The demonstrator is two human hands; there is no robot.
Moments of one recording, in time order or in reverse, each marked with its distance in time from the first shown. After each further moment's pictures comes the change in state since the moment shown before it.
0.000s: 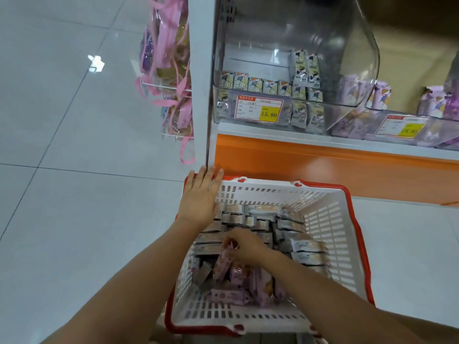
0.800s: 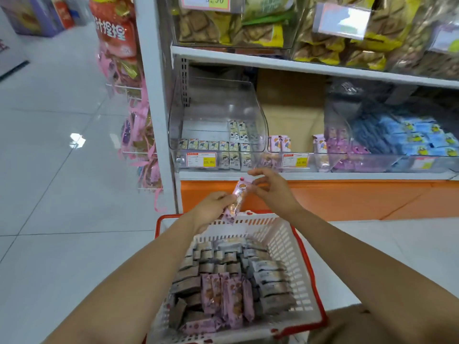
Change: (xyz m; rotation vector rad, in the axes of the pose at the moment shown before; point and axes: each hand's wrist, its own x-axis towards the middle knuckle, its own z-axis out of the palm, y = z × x) left_hand 0.003 0.117 -0.150 -1.361 -0.327 -0.121; right_hand -0.153 -0.018 -0.196 0.469 0.879 -0.234
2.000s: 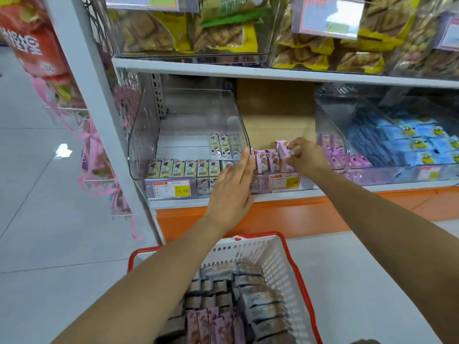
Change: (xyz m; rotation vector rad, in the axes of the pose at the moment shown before) left_hand 0.091 0.057 0.051 1.190 0.385 0.763; right_hand 0.133 0.039 -0.136 -0.552 0.294 0.273
